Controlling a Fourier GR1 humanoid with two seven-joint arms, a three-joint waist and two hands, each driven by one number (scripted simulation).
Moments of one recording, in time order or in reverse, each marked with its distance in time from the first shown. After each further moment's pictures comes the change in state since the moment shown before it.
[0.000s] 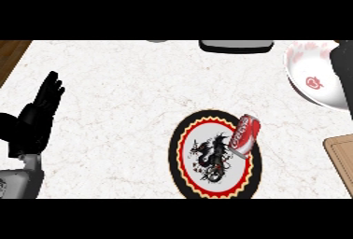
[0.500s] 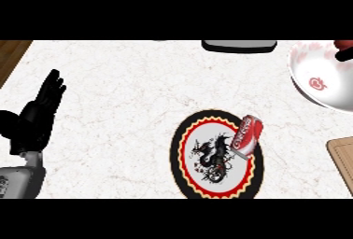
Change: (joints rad) left arm -0.019 -0.011 0.010 0.016 -0.012 -0.018 -0.006; right arm 0.045 -0.110 -0.099 0.244 -0.063 -0.056 -0.194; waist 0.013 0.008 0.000
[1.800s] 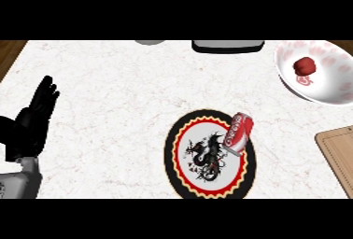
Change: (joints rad) left arm 0.041 -0.014 0.041 0.007 -0.019 0.003 -0.013; right arm 0.291 -0.033 -0.562 -0.177 -0.667 0.056 -0.615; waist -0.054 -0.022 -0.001
